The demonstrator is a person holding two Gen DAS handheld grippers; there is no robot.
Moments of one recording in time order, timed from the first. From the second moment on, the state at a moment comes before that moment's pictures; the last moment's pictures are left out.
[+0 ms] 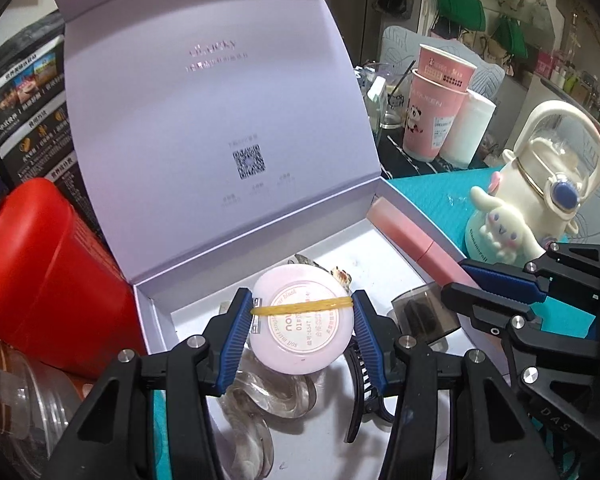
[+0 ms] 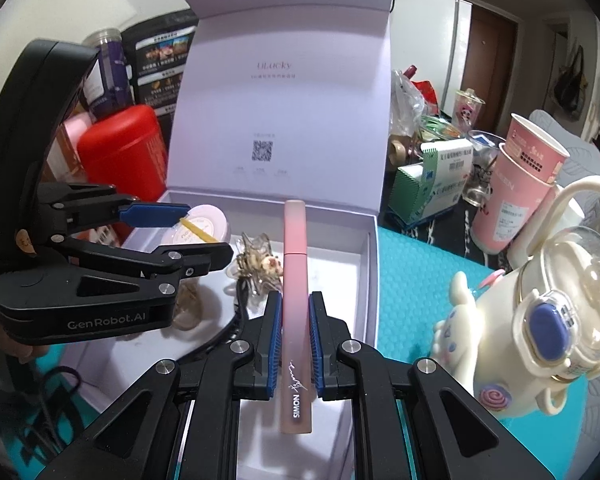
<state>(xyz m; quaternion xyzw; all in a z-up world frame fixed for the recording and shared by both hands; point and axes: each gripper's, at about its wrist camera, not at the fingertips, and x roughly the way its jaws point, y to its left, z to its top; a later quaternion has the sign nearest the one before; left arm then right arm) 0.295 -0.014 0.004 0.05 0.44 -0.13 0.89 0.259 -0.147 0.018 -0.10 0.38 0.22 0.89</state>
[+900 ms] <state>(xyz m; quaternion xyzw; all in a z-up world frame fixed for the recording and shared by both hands) 0.317 -0.021 -0.021 0.05 0.48 -0.09 0.87 0.275 -0.138 -0.010 -0.11 0.41 0.22 0.88</state>
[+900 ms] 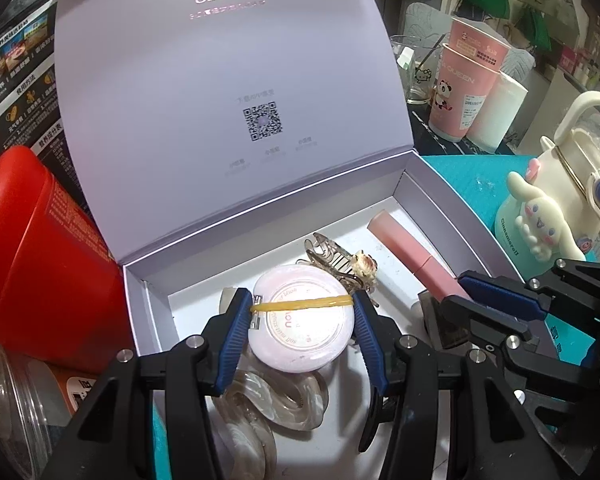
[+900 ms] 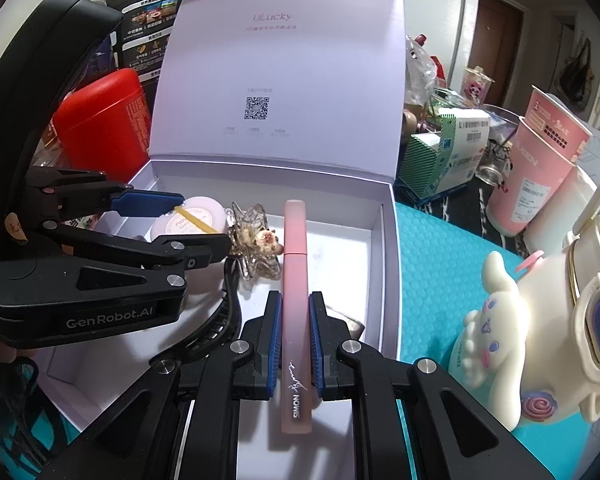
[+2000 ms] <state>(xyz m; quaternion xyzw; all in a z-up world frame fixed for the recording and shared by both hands) 0.253 -0.017 0.056 0.05 0.42 -0.06 0.90 0.213 -0.157 0.063 -0.11 0.34 0.19 0.91</state>
